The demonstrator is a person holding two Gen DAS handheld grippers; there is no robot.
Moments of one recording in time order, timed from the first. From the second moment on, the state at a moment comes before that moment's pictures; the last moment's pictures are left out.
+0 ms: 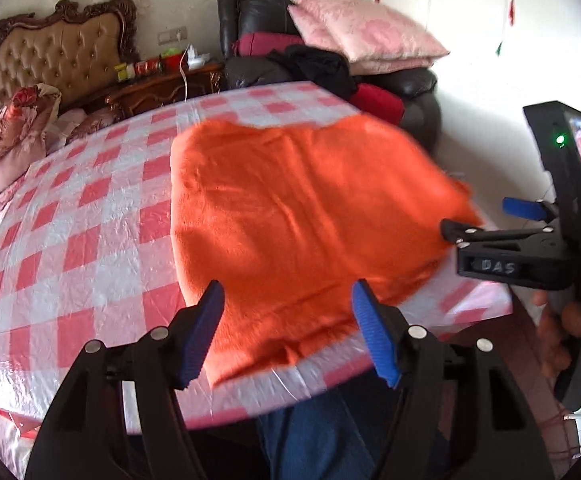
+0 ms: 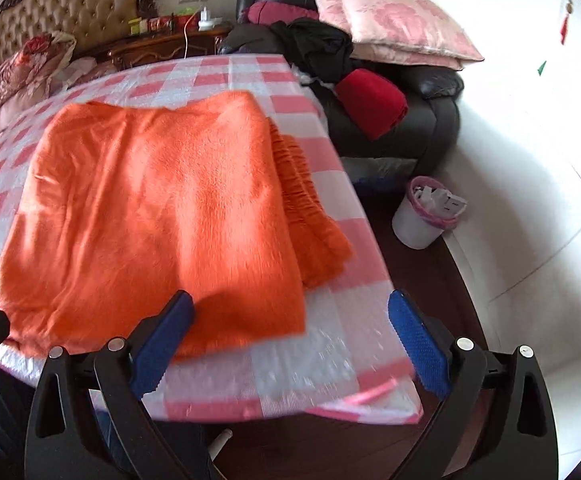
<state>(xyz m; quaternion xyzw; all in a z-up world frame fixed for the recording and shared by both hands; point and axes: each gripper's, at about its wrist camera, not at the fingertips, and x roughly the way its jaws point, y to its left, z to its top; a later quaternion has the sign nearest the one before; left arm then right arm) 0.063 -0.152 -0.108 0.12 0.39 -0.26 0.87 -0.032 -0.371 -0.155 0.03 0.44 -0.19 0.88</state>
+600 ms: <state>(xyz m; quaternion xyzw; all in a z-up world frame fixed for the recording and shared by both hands) 0.038 -0.137 -0.021 0.04 0.38 -0.27 0.88 -0.101 -0.339 -0.053 0.04 0.38 -0.20 0.90</state>
